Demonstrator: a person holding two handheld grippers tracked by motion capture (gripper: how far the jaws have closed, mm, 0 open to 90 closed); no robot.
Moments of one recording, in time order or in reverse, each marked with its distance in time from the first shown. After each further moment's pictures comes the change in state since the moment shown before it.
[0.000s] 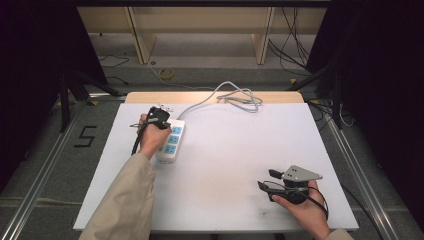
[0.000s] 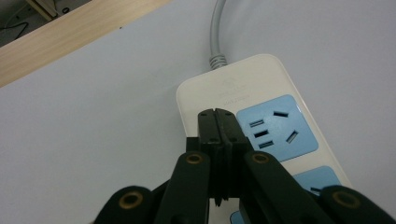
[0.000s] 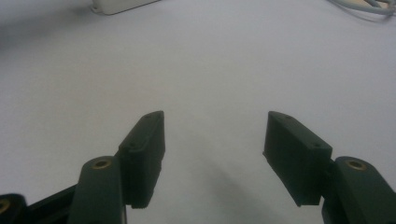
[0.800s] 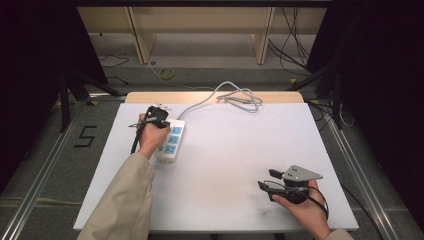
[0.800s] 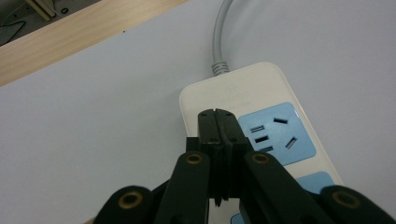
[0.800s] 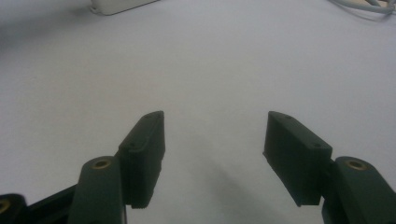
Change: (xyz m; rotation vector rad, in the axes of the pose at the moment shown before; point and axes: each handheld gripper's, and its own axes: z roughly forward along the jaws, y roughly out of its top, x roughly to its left) left arm 0.003 0.001 -0.002 -0.024 -0.020 -0.042; right arm -0.001 0.000 0.000 -0.001 -0.002 0.006
